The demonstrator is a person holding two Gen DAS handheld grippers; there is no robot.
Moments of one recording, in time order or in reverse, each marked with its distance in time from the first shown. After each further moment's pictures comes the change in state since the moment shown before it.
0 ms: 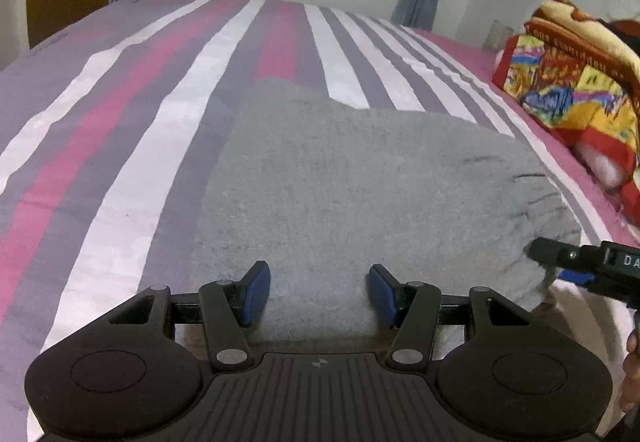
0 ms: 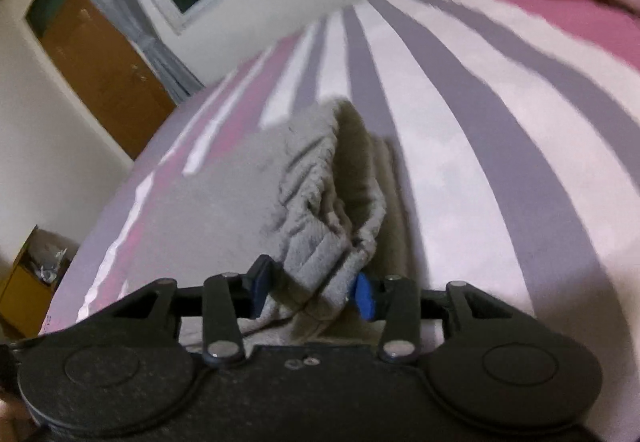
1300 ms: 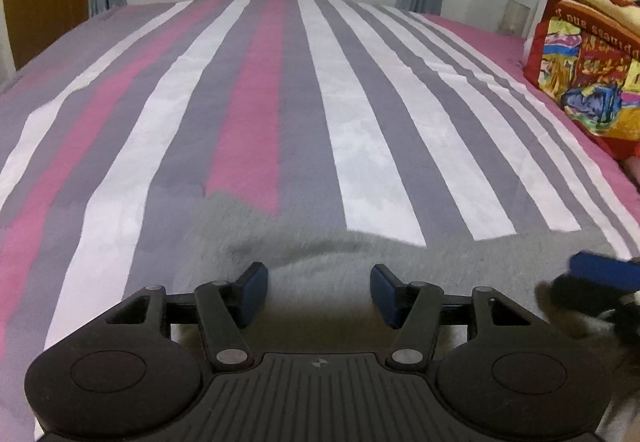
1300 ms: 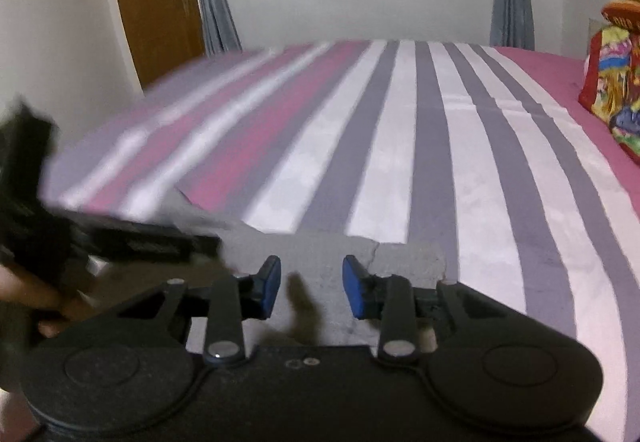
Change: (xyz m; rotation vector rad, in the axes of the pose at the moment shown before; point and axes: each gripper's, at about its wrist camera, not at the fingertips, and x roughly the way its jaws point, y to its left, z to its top) left arm 0.124 -0.020 0.116 0.073 0.033 0.060; right arm 0.077 0.070 0.069 -0.485 0.038 -0.130
